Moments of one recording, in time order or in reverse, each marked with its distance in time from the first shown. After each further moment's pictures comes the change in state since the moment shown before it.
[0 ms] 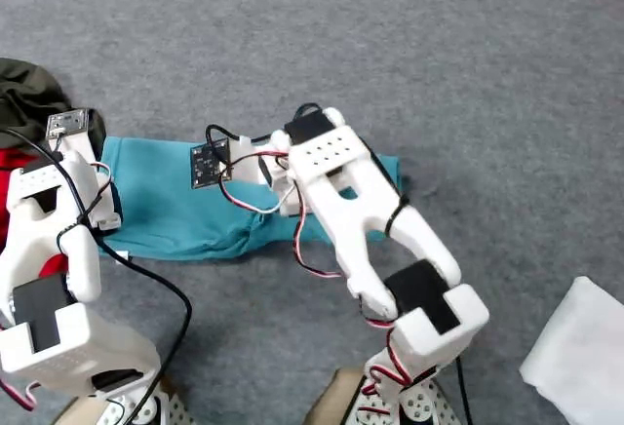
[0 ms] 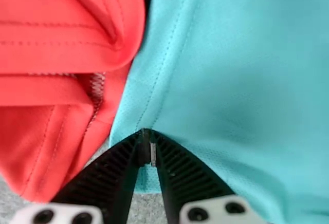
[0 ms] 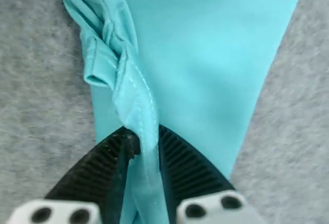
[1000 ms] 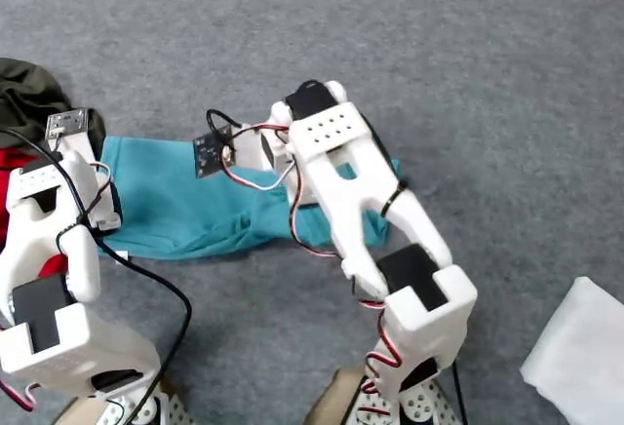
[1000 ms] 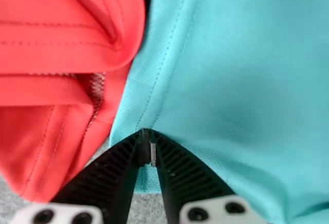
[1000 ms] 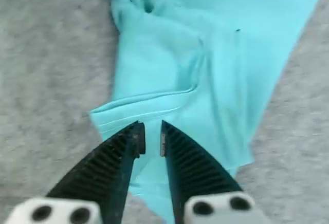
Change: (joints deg) left arm 0.0 0.0 0.0 0.0 0.0; right arm 1.9 4.5 -11.3 15.6 2.5
